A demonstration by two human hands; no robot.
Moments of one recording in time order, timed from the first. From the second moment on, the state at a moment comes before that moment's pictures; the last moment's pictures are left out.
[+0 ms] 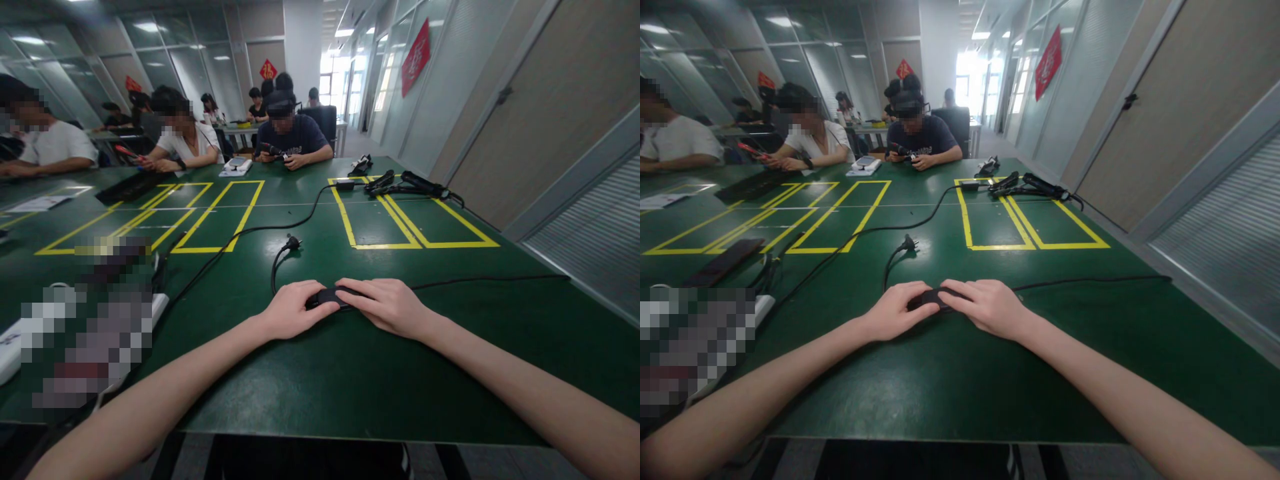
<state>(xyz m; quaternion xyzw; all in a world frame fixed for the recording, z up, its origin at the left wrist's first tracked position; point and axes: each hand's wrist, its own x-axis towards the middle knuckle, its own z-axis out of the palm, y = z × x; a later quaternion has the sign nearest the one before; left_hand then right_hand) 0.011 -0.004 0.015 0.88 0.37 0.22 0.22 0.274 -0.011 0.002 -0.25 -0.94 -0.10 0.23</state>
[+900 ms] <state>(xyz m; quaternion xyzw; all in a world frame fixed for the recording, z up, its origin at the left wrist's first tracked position) 0.005 0.002 0.005 0.91 0.33 0.24 0.06 0.269 -0.009 0.002 -0.31 -0.92 0.05 0.24</state>
